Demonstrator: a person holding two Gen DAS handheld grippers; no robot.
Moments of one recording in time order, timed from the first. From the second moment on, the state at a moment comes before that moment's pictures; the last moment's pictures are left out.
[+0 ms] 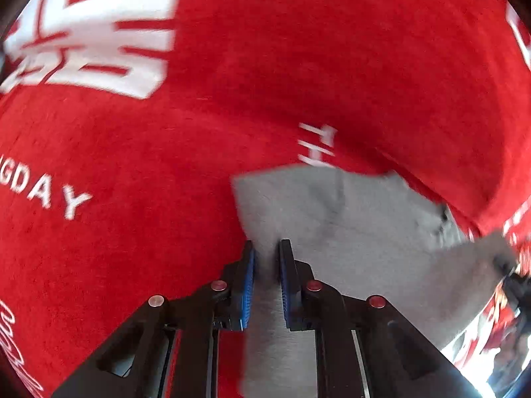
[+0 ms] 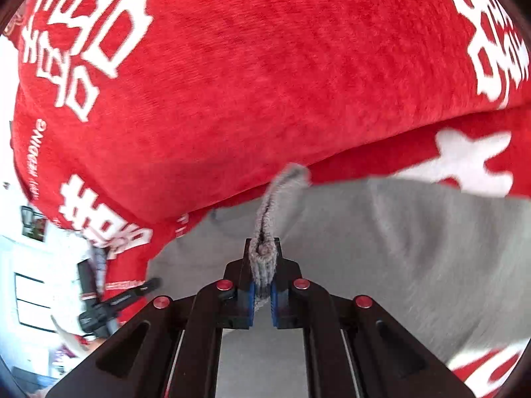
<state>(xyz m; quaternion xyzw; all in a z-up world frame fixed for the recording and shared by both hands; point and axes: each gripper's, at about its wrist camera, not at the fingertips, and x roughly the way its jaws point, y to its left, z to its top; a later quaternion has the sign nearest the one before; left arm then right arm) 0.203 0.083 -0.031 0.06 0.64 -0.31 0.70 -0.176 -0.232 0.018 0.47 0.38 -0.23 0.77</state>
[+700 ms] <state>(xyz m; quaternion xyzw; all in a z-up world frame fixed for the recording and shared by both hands) 0.242 0.068 -0.038 0.14 0.64 -0.31 0.68 -0.141 -0.075 -0.055 0.71 0.35 -0.07 0.61</state>
